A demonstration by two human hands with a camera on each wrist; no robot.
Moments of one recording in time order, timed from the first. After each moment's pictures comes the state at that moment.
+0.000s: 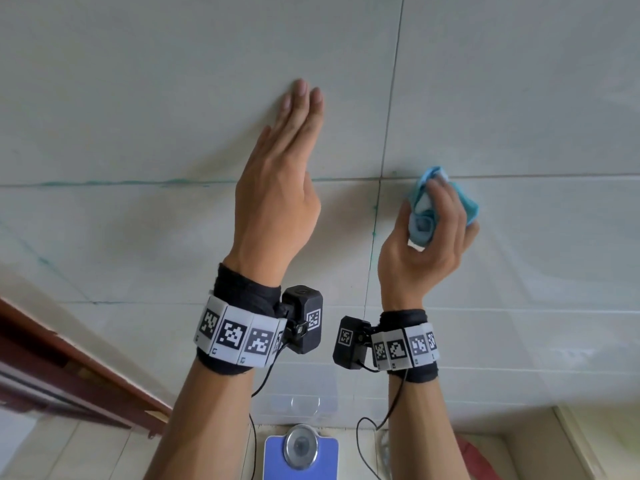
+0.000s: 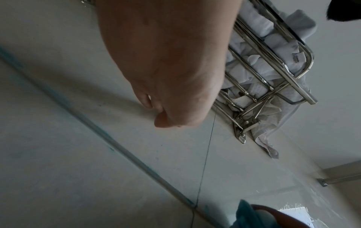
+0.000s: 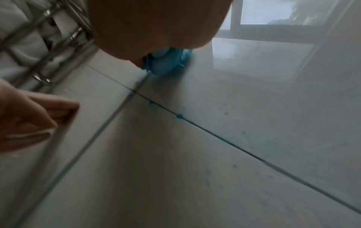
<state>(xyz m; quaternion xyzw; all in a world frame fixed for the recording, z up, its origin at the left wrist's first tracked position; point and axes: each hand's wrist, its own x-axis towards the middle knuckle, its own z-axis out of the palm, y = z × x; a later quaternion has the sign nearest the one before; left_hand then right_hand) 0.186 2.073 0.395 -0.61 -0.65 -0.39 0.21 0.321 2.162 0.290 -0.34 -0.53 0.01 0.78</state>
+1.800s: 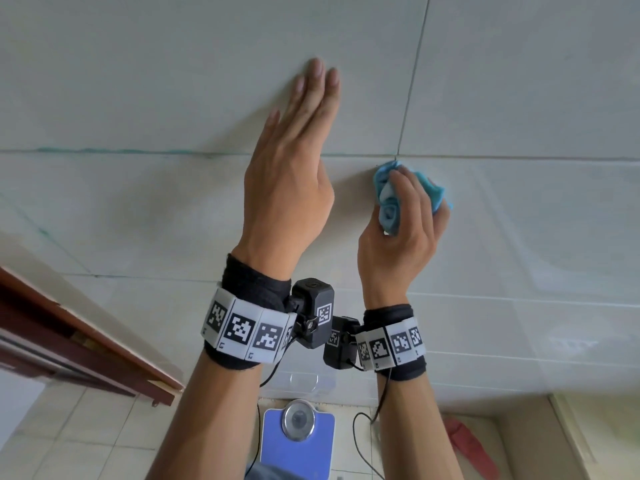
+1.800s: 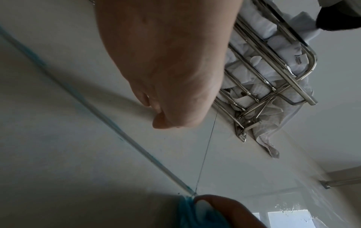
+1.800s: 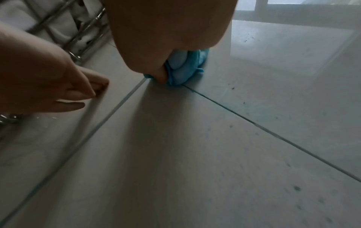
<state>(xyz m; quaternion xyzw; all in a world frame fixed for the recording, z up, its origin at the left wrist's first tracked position) 0.189 2.069 0.383 -0.61 -0.67 -0.37 0.21 0.291 2.151 0.269 -0.36 -0.60 0.03 0.72</state>
